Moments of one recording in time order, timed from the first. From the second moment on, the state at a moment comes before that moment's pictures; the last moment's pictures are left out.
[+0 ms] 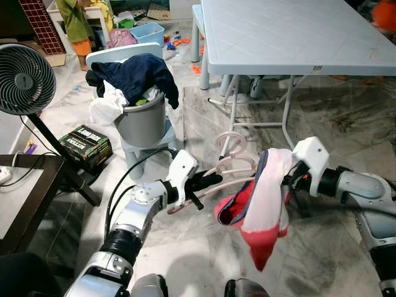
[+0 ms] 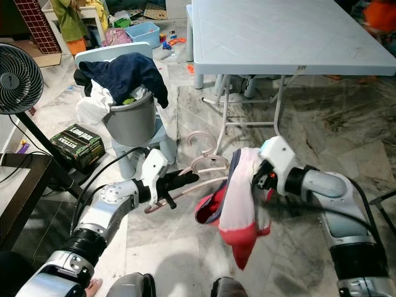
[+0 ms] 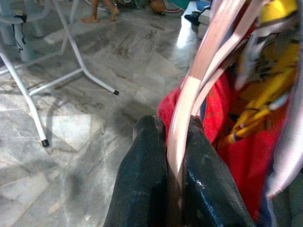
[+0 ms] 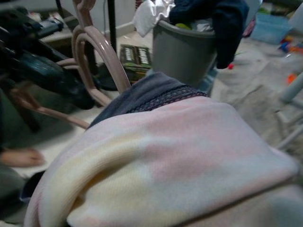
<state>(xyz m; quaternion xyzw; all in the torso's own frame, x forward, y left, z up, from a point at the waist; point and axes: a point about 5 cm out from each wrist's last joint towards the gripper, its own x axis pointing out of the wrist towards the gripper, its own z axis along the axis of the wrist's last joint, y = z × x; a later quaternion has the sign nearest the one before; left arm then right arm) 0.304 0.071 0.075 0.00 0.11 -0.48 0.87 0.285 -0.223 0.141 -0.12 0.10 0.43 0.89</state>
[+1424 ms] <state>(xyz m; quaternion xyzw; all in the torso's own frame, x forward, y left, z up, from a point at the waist) 0.300 0.093 0.080 -0.03 0.11 -0.49 0.87 0.299 -0.196 0.118 -0.18 0.10 0.29 0.93</state>
